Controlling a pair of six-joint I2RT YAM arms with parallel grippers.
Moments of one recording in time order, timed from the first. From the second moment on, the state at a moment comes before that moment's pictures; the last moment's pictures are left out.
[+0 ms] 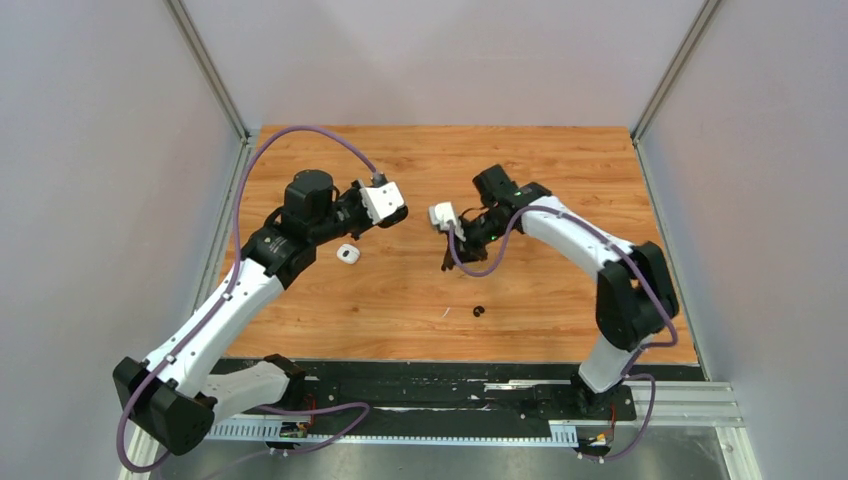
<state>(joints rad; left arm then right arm) -0.53 1.07 1.07 -0.35 0.27 0.65 0.55 1.76 1.30 -0.79 -0.85 -1.07</state>
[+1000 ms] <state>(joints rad) -0.54 1.10 1.10 -0.31 0.42 0.64 0.68 1.48 1.46 -0.31 -0.92 -0.88</state>
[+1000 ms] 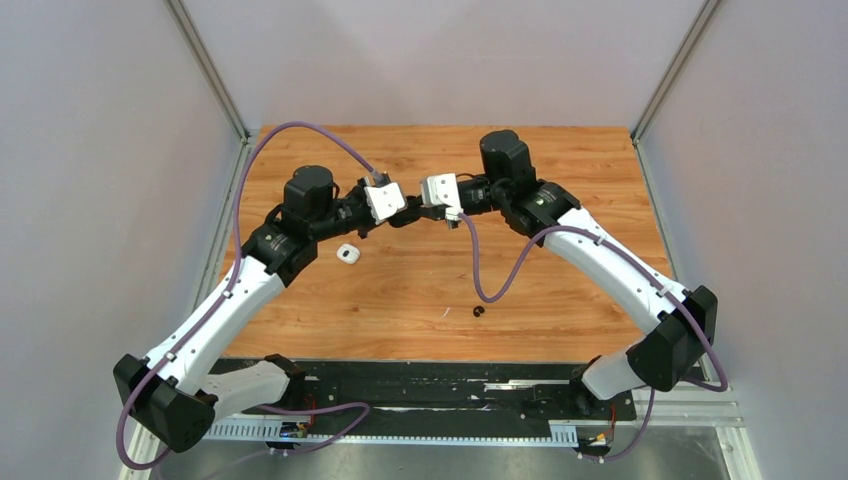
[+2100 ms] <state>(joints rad) -0.54 1.10 1.10 -0.31 0.44 0.61 0.73 1.51 1.43 -0.29 -0.82 -0.96</state>
